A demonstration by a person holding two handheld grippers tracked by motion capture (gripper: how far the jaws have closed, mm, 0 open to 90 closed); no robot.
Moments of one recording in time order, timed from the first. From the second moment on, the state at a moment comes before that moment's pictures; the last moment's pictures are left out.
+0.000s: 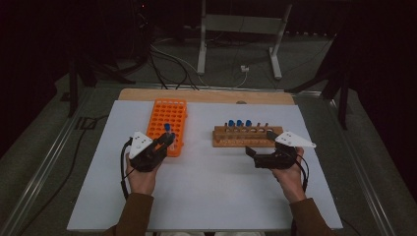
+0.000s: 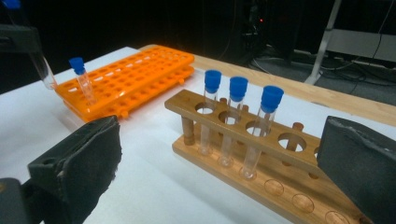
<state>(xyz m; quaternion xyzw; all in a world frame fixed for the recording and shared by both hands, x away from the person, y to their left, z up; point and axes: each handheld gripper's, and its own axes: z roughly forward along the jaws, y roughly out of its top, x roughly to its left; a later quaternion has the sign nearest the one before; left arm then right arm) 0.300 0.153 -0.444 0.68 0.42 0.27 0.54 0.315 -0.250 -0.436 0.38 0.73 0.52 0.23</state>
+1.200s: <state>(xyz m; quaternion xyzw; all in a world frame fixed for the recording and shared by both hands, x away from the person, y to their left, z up) 0.334 0.152 -0.495 0.69 0.47 0.28 0.47 0.313 -0.260 -0.430 0.38 0.71 0.55 0.21</state>
